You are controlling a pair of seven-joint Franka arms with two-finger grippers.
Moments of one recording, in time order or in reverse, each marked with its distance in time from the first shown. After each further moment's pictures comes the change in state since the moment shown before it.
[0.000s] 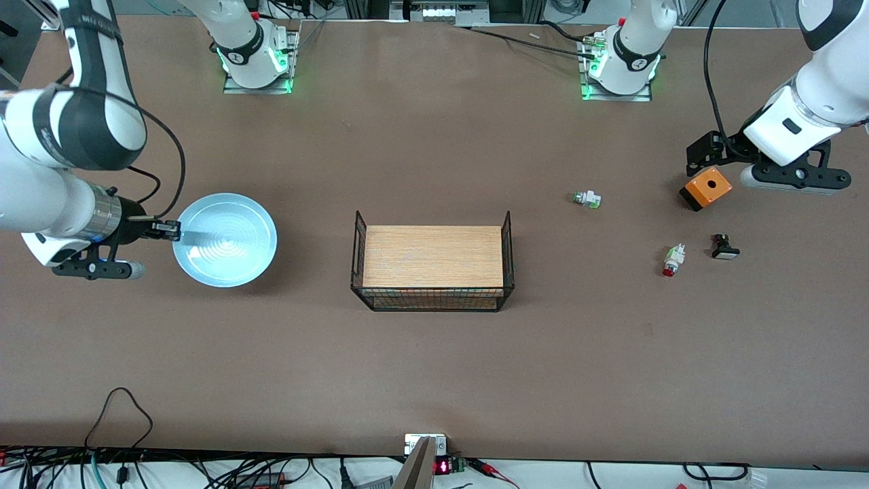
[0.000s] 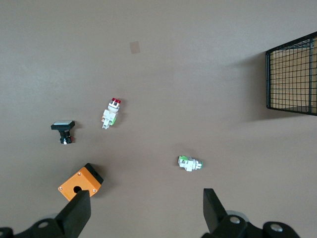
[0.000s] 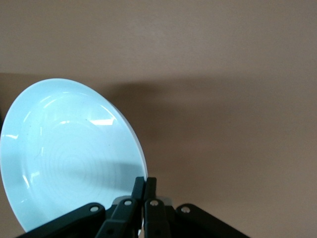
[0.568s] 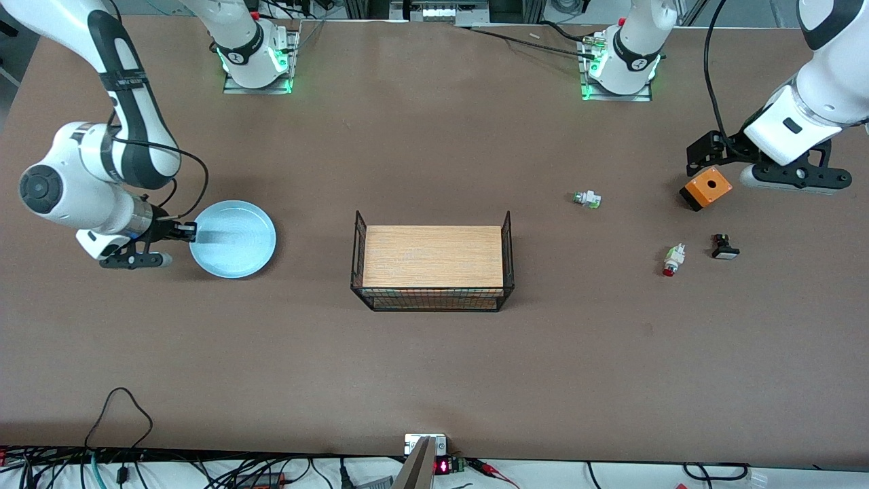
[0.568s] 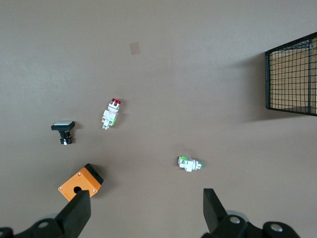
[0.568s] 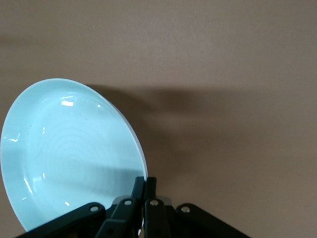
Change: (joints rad) left arm 0.000 0.000 0.000 0.003 0.000 0.000 0.000; right arm -0.084 0.007 0.001 -0.417 0.000 0.471 -0.188
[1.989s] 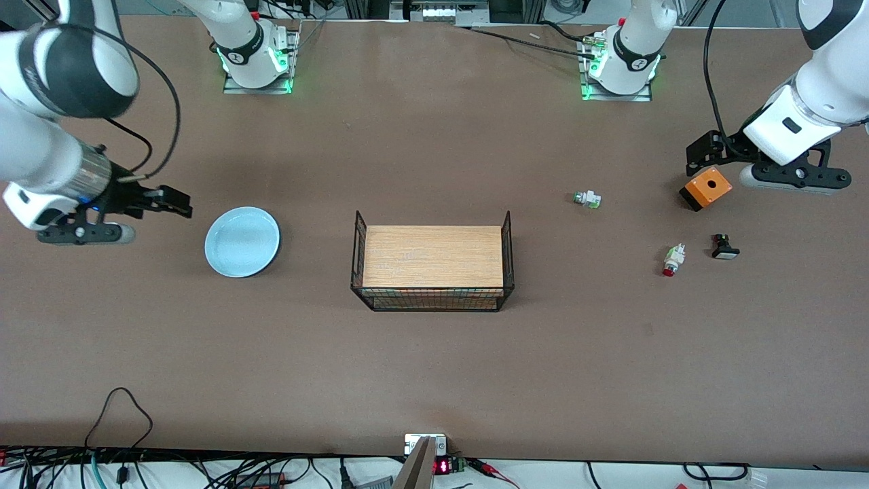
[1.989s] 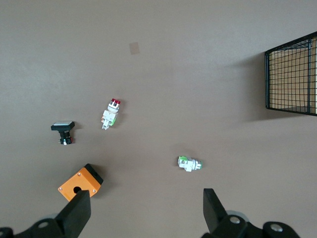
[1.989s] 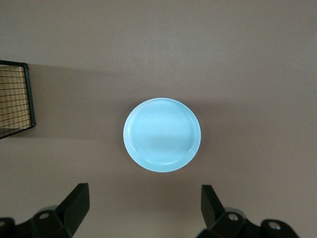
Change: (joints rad) left arm -0.001 0.000 0.000 0.001 0.000 -0.001 0.000; right arm 0.085 -0.183 0.044 0.424 -0.018 -0.573 0.191
